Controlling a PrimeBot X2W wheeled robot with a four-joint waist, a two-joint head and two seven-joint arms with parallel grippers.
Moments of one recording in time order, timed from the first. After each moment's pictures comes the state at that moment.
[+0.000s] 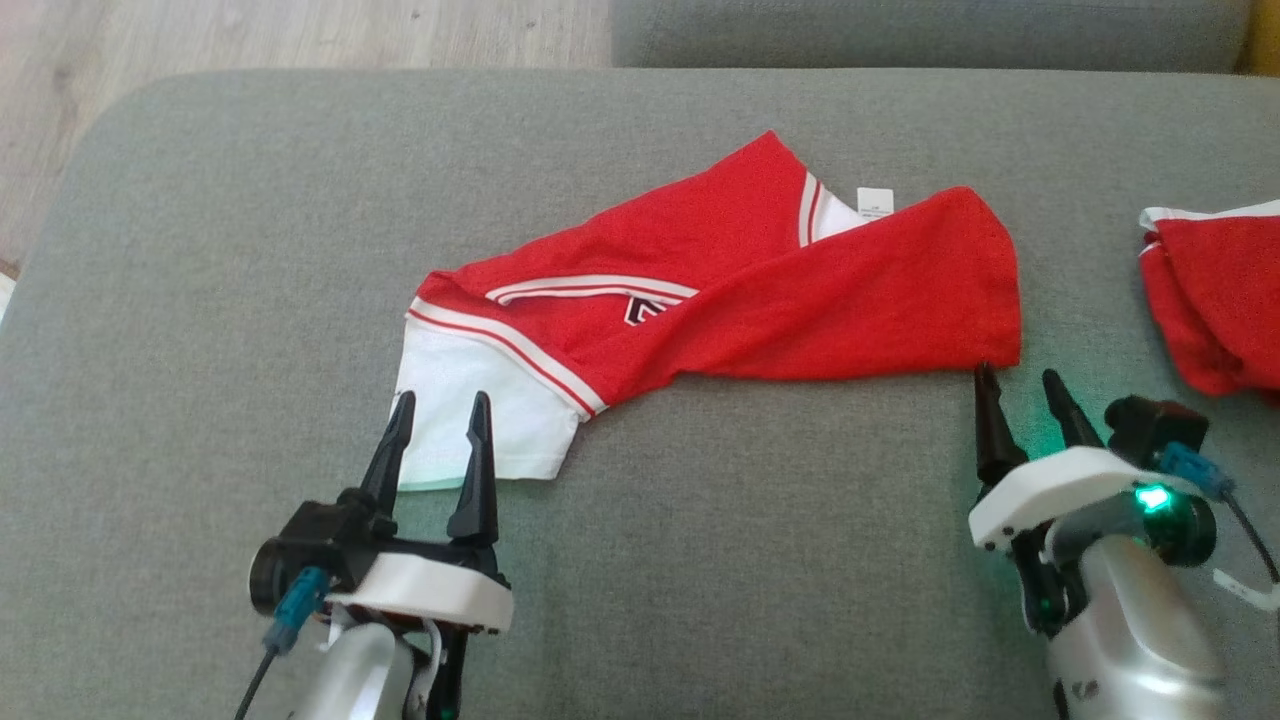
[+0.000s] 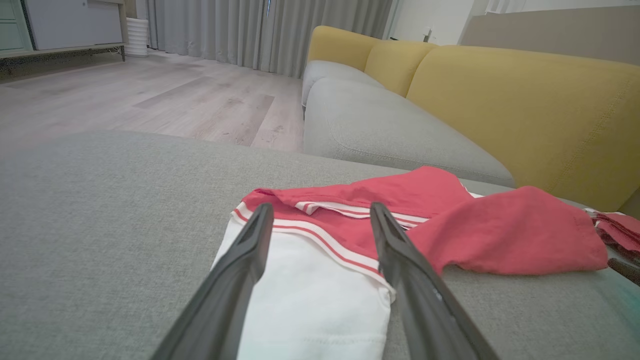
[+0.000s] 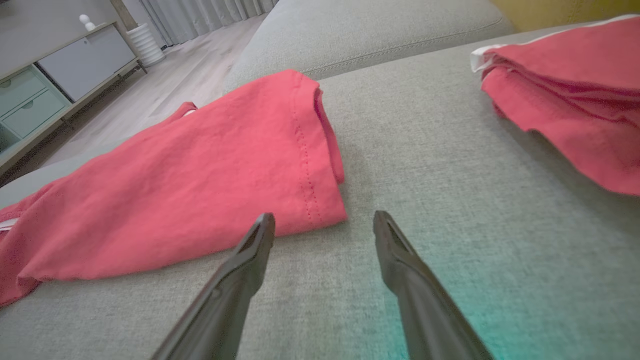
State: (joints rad) left arm -0.18 0.05 -0.29 0.36 -0.34 -0.03 -0.25; right arm -0.34 -0.05 -0.06 0.74 0.22 0.13 -0.16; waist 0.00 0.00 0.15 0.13
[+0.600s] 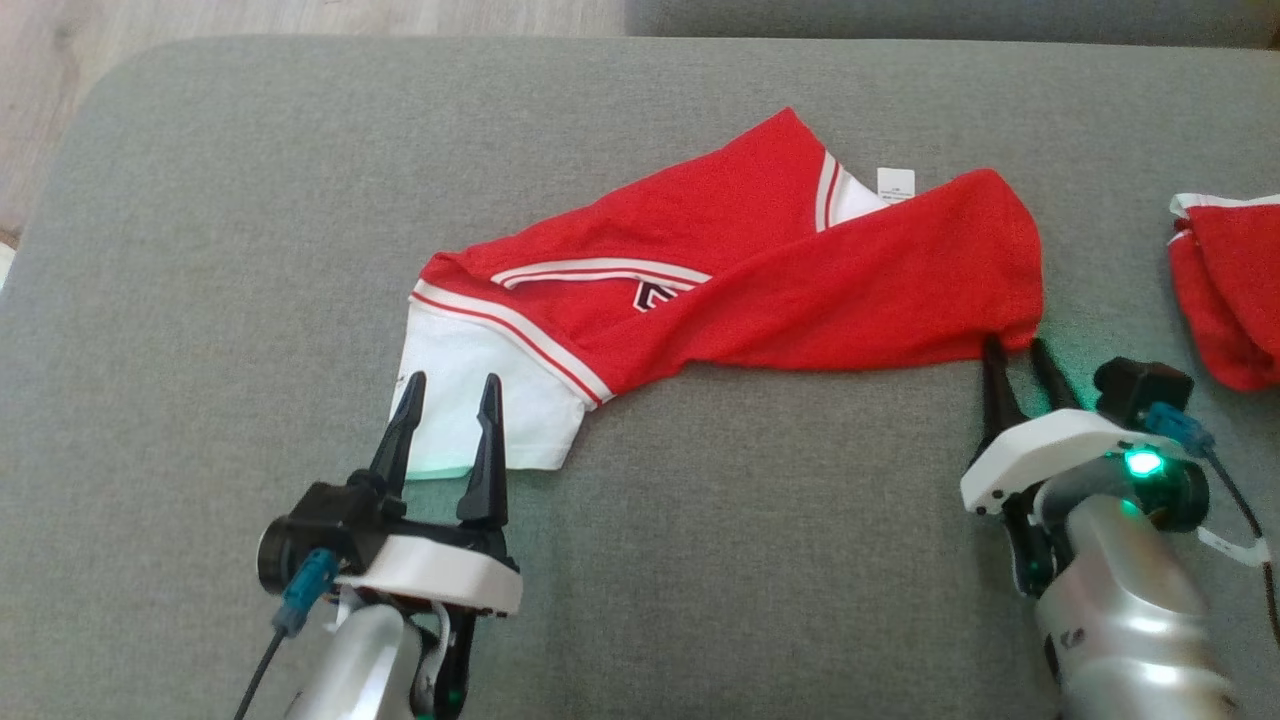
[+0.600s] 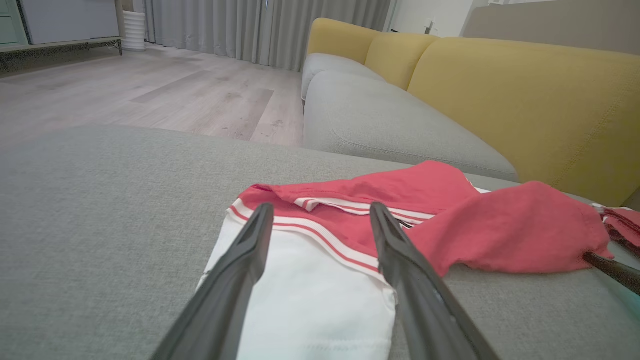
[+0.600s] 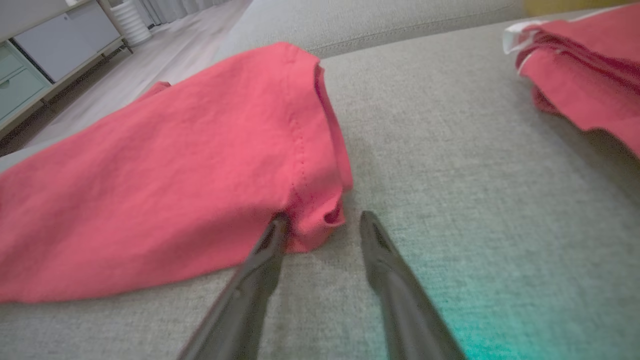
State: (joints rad) left arm -0.21 0.05 -0.31 0.36 -0.34 -0.03 -0.25; right arm -0.50 -0.05 -0.09 0.96 0.16 0.13 -0.22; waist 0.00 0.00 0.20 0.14
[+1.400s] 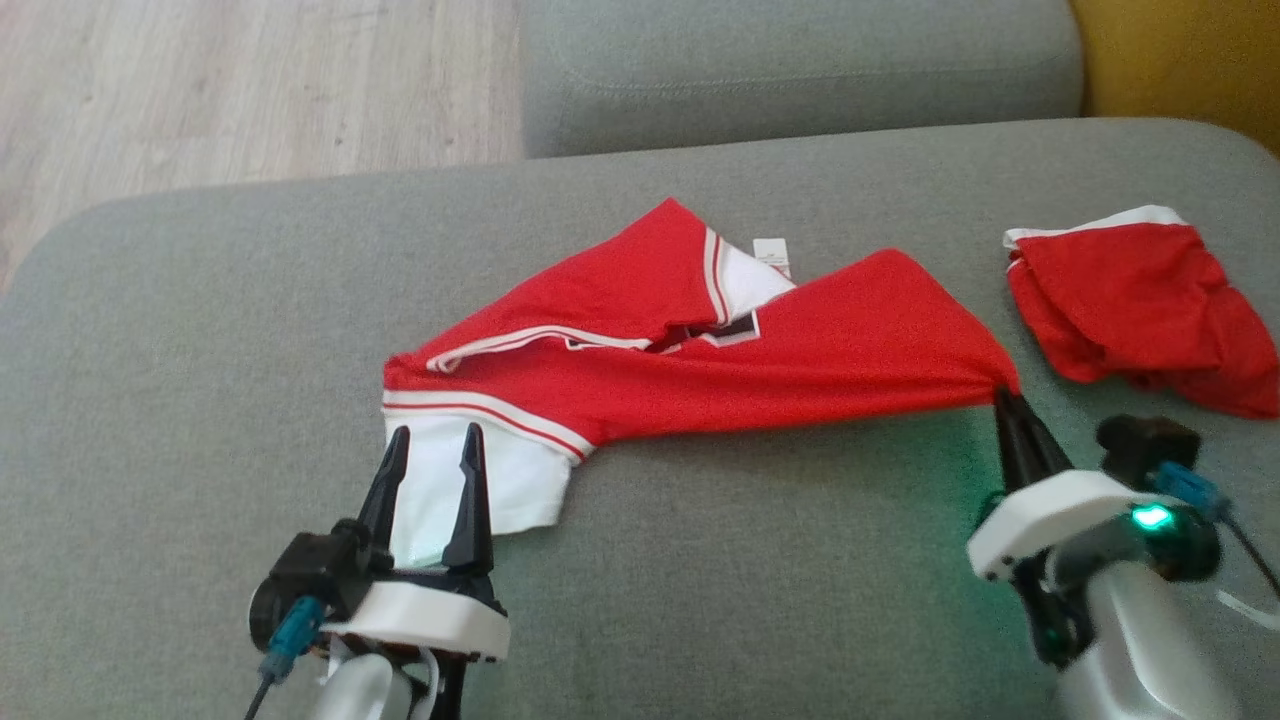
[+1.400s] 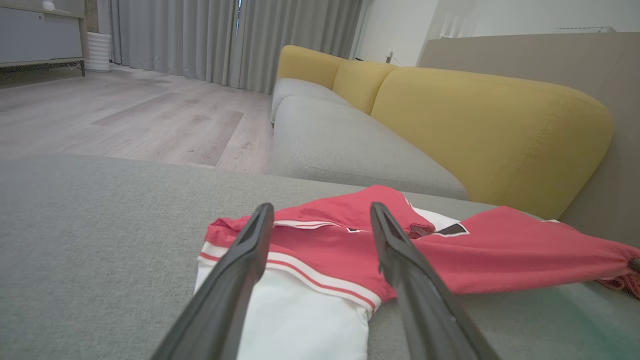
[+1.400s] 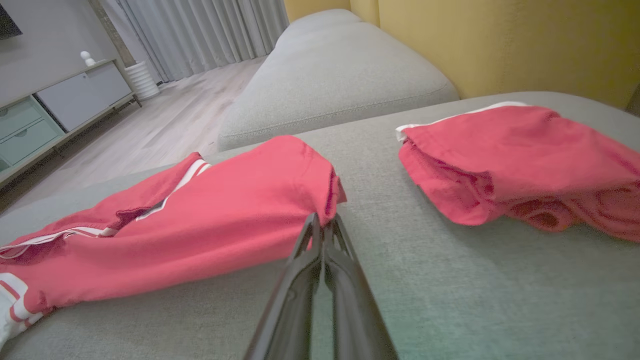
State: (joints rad) left arm -0.13 0.05 -0.29 0.36 -0.37 -0.02 -0.25; right arm -0.26 -0.05 -0.03 0.60 0.20 0.13 -0.09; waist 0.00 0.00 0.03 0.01
